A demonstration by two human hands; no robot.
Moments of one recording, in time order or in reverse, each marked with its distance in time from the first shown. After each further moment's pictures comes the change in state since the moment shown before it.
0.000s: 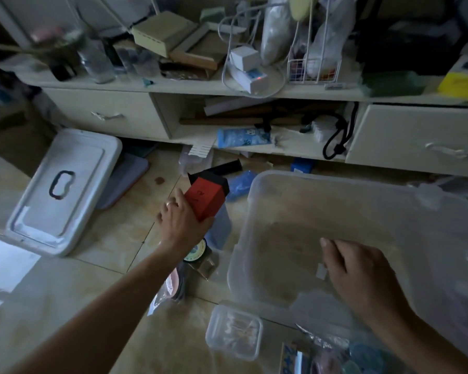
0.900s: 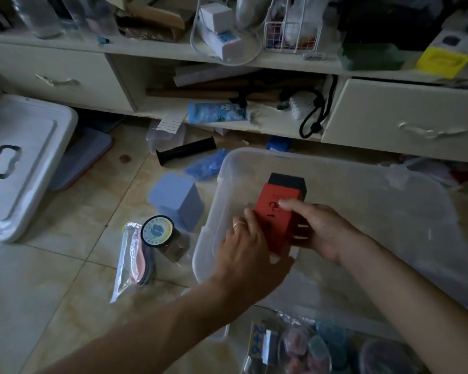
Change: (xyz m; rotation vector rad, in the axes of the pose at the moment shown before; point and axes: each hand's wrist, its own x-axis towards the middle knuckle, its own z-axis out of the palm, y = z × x) left_hand -0.146 0.121 0.018 -0.048 -0.334 0.417; right_hand 0.060 0.010 0.015 1.085 -0.548 0.785
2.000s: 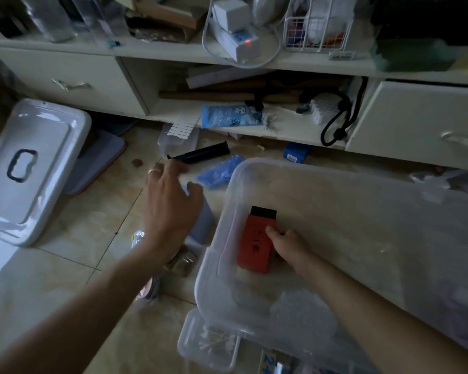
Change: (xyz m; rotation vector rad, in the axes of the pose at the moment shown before) left_hand 0.083 -0.102 -0.077 -0.146 0.624 -0.227; right_hand 0.132 0.072 0.039 -0.602 0.194 0.070
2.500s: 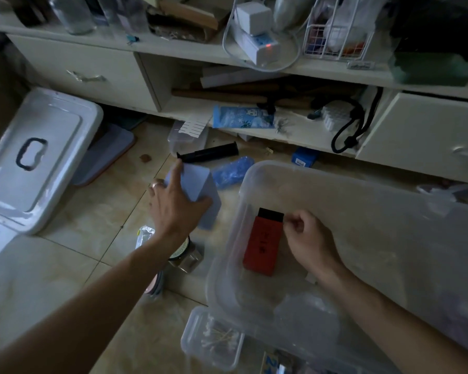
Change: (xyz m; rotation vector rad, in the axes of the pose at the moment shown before) left_hand 0.009 -0.049 0.027 -0.020 -0.147 -0.225; right_hand -0.076 -0.041 -0.040 -0.037 0.223 -0.364
